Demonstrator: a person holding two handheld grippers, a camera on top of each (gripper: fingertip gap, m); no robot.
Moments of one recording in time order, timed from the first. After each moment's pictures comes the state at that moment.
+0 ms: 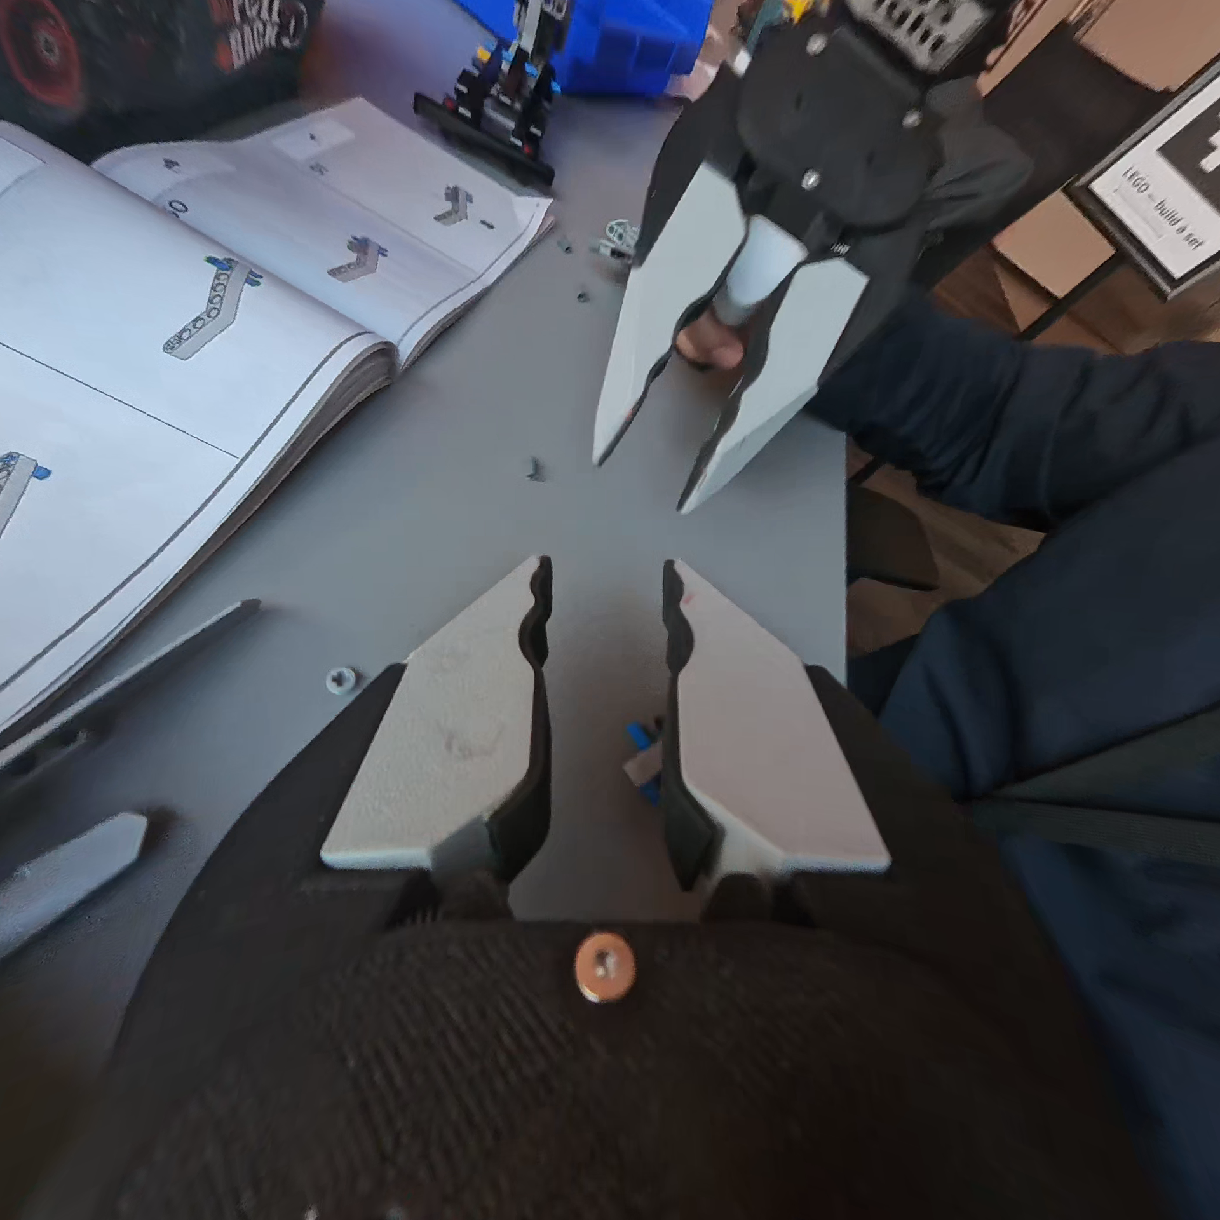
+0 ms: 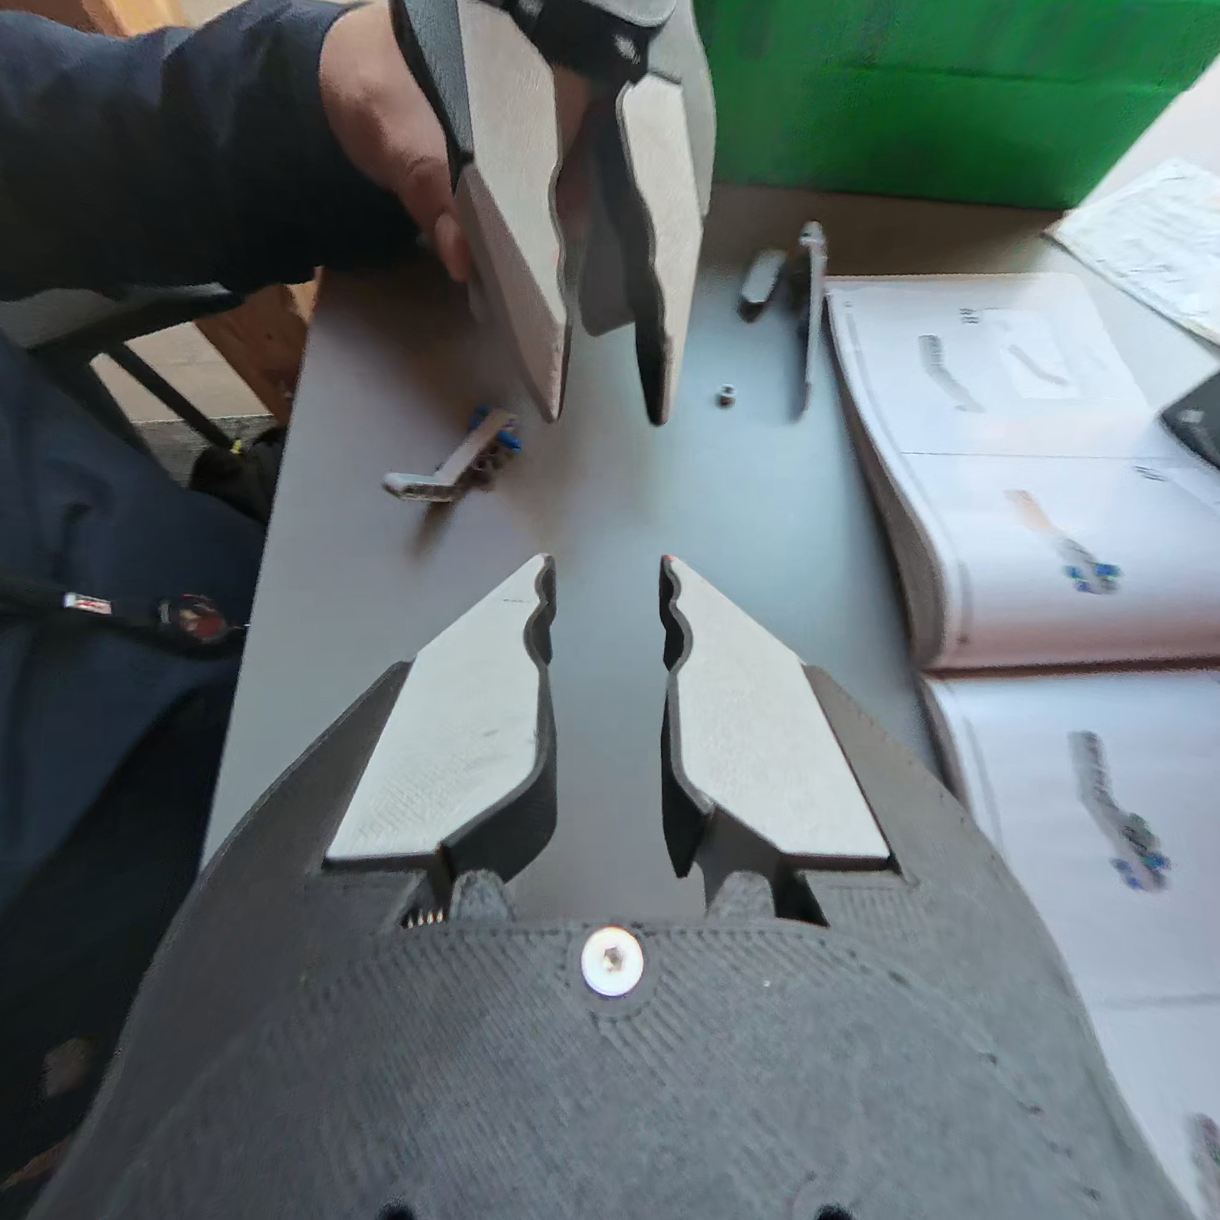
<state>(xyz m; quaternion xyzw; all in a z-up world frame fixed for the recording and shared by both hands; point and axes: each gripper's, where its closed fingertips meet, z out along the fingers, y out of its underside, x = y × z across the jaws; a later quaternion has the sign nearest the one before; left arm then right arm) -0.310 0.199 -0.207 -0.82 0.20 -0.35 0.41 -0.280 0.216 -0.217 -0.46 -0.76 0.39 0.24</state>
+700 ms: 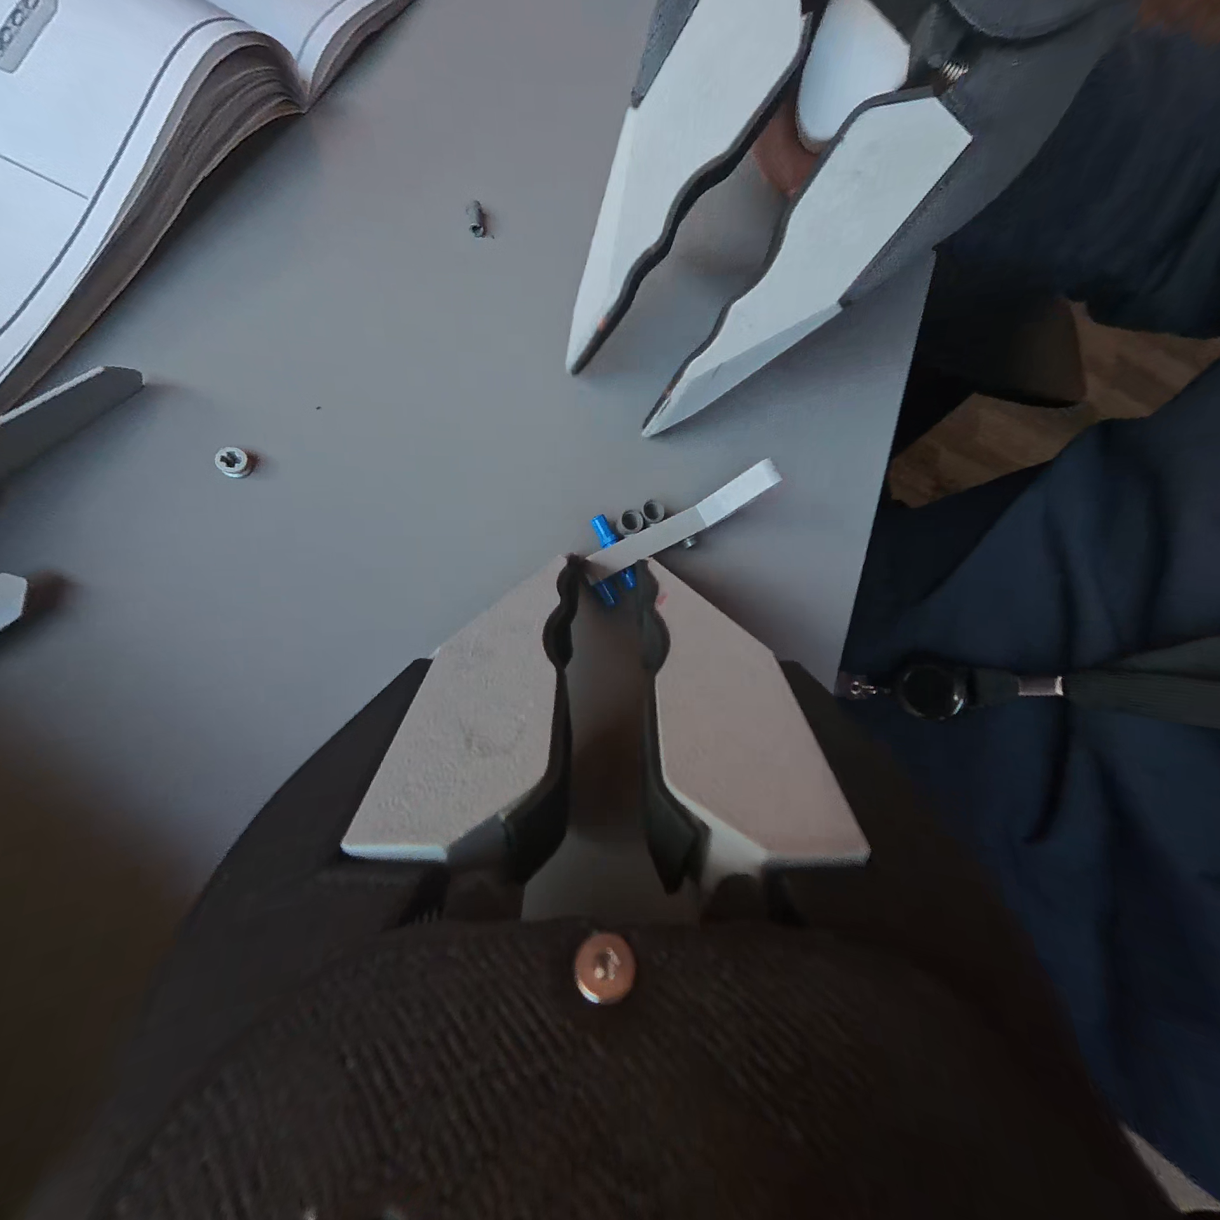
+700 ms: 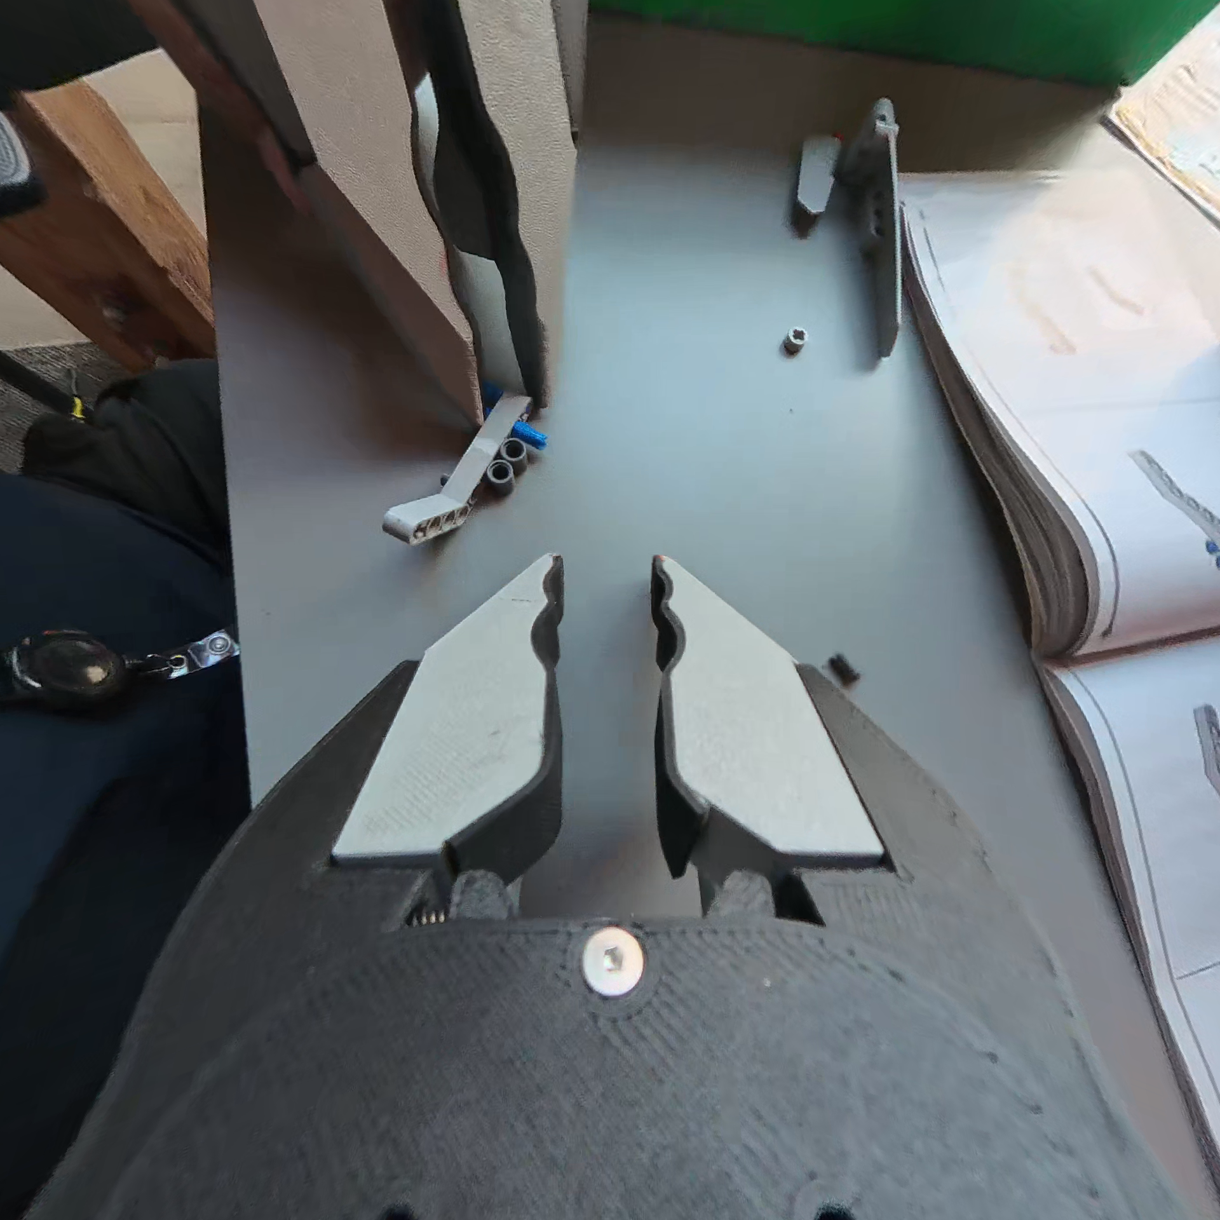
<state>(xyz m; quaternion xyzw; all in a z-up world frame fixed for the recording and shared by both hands) -0.313 0.140 -0.249 -0.88 0.25 -0.23 0.34 -0.289 0.179 -0.251 -0.52 -0.76 0.29 0.27</state>
